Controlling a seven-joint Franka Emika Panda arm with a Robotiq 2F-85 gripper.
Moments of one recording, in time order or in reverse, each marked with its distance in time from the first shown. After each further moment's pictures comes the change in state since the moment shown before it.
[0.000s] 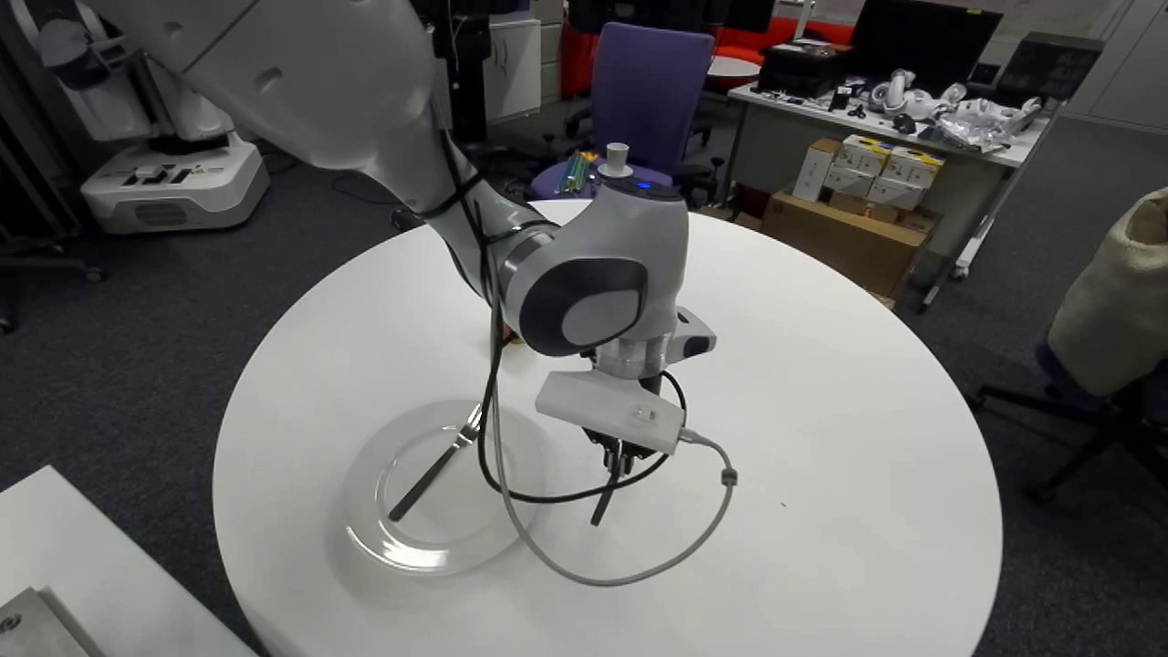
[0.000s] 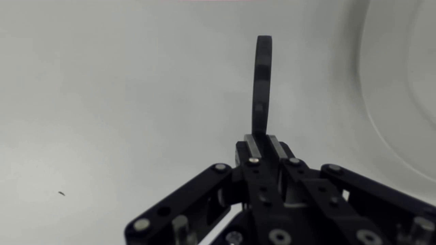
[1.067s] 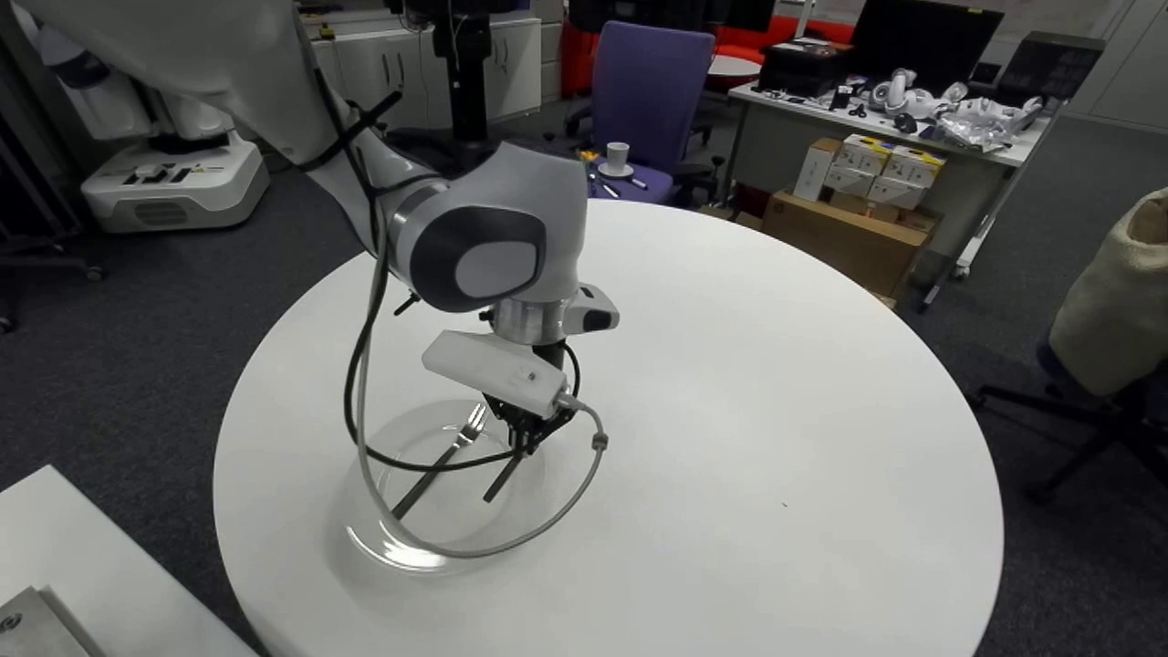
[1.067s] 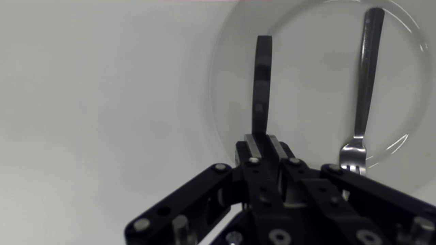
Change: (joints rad) arm 0.127 -0.215 -0.002 -0.263 -0.015 -0.061 0.160
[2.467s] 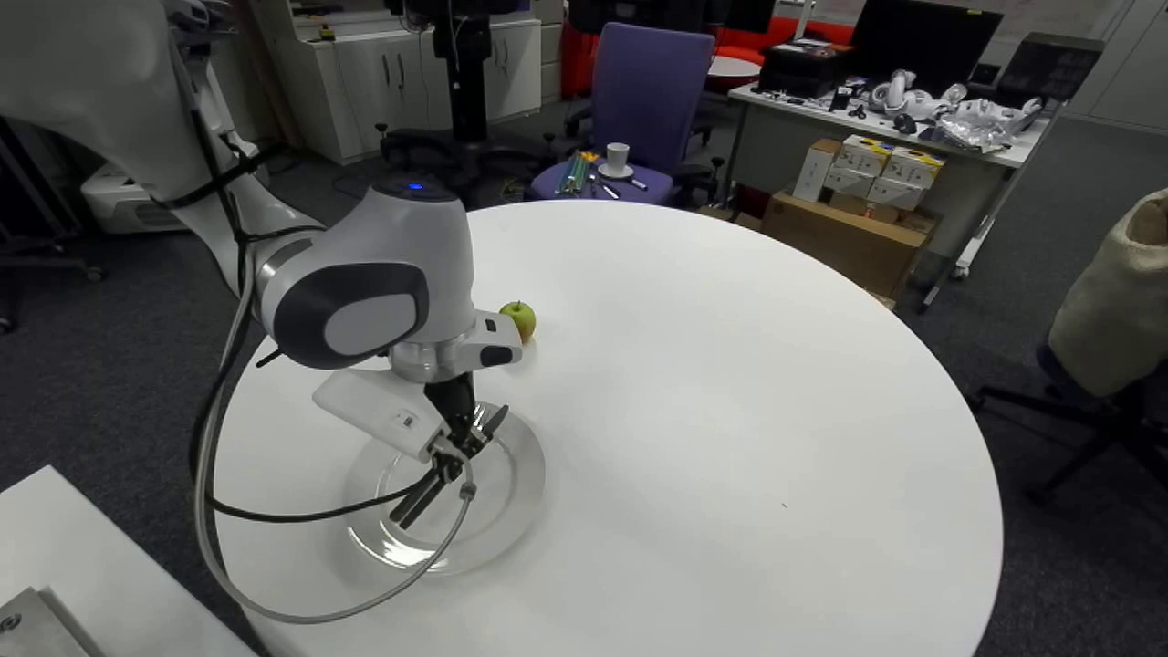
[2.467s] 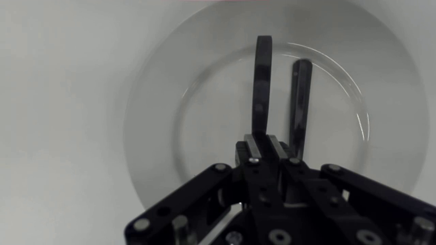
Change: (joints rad) arm 0.087 -0.120 -0.005 -0.320 -0.027 0.248 0.161
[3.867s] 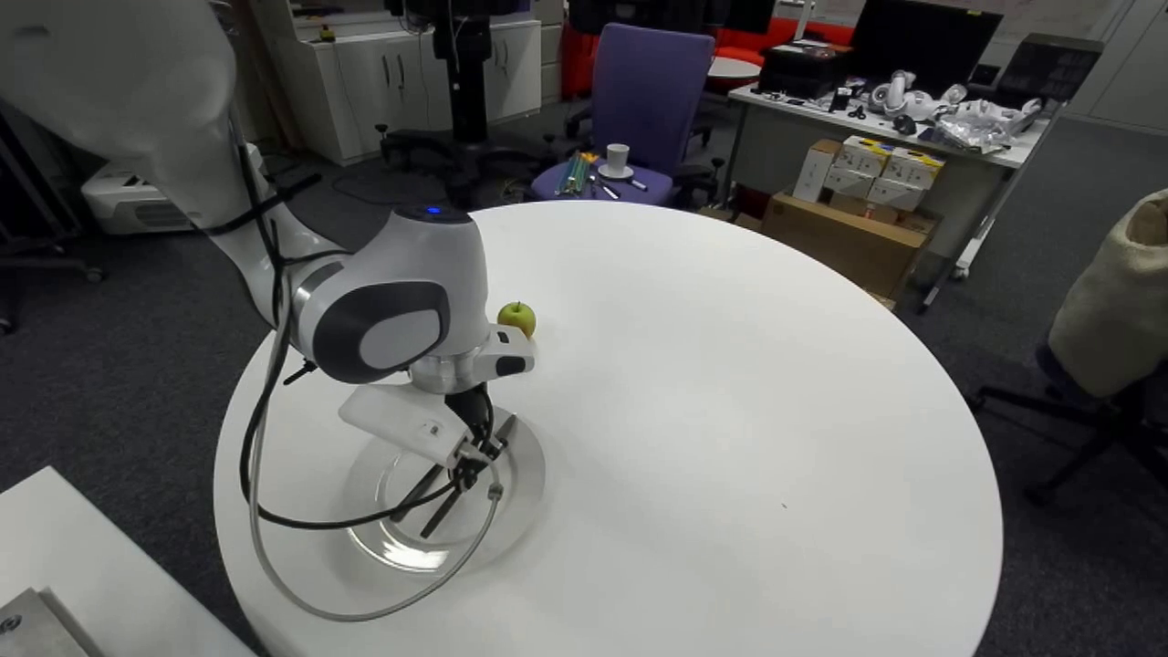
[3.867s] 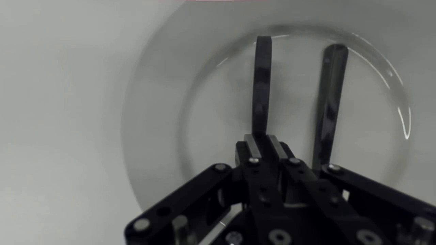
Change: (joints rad) arm 0.010 0.117 -0.006 0.070 -0.046 0.040 0.000
